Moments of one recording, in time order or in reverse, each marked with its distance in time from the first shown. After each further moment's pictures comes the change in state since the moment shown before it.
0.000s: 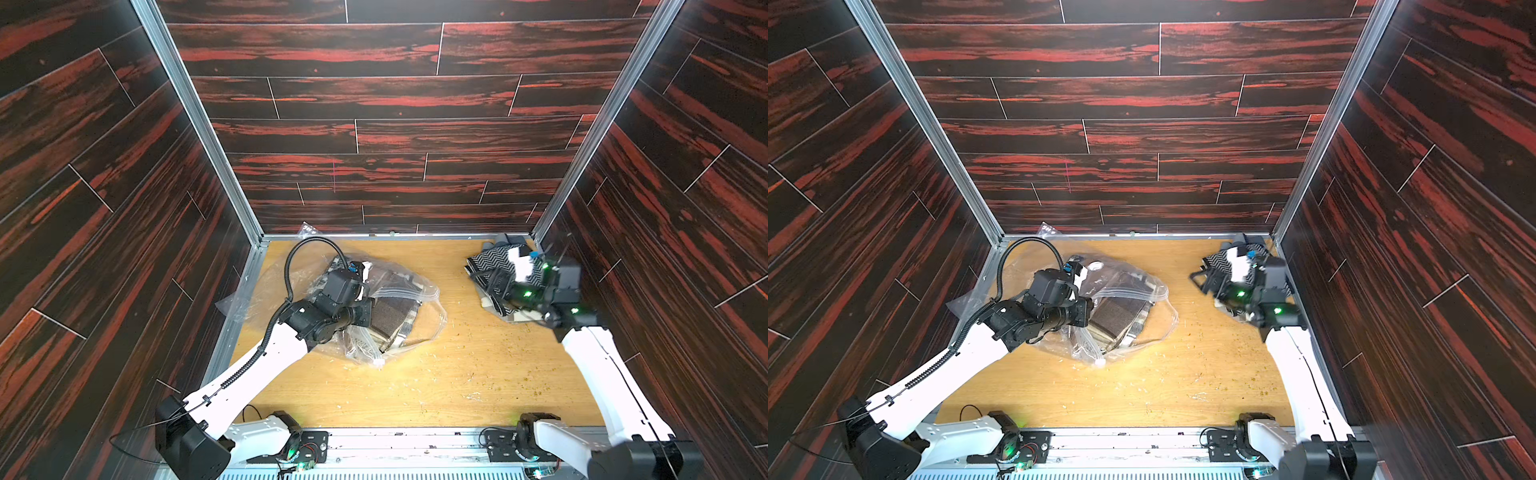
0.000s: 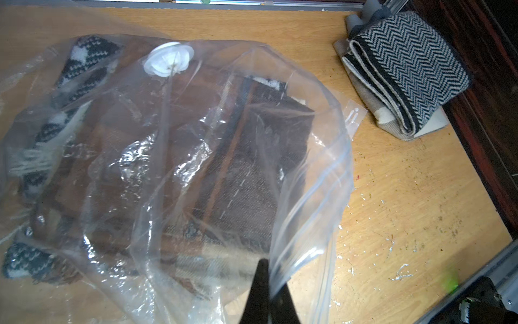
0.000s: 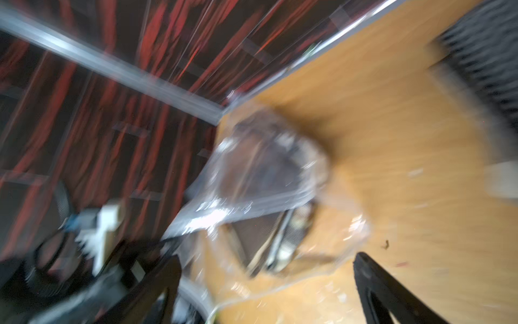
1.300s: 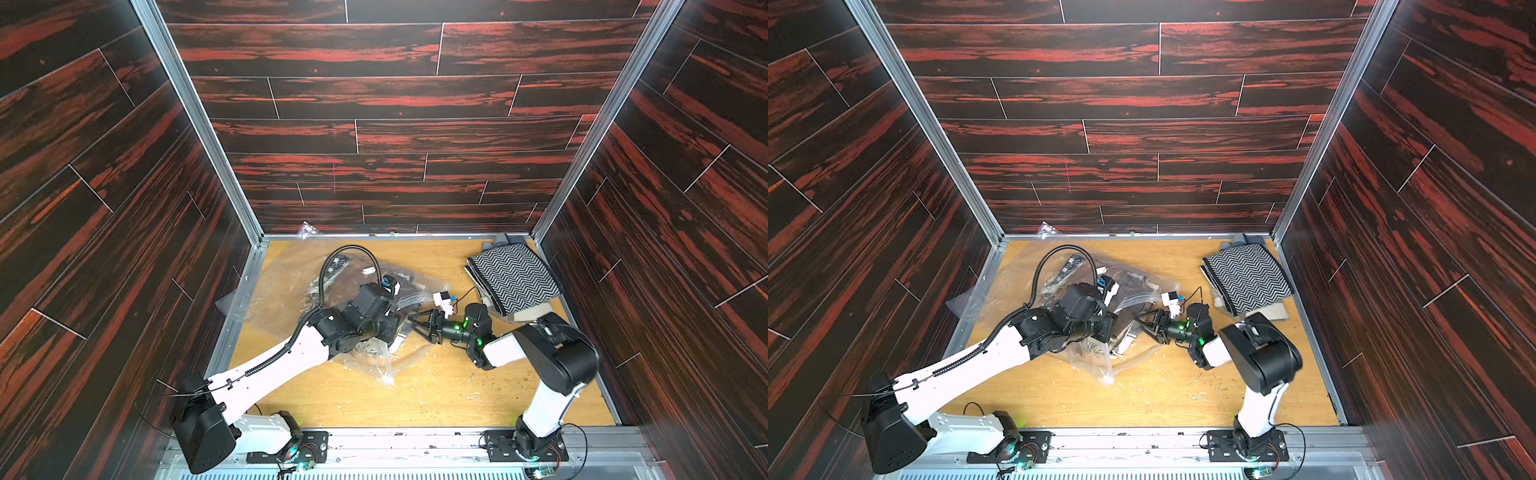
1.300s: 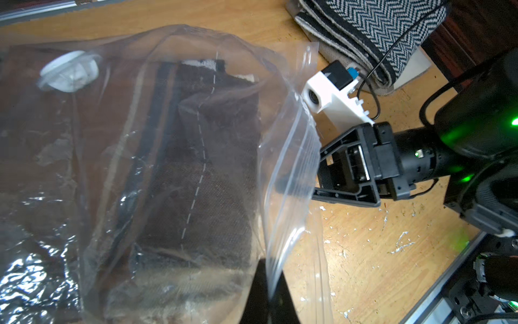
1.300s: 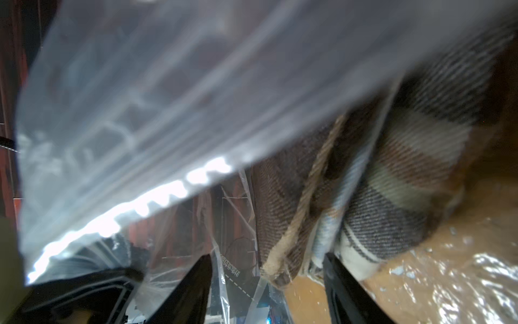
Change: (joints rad) left arm -0.198 0.093 -0.029 0.101 -0.074 0.063; right arm 0.370 0.748 -0.472 1.601 -0.079 0.690
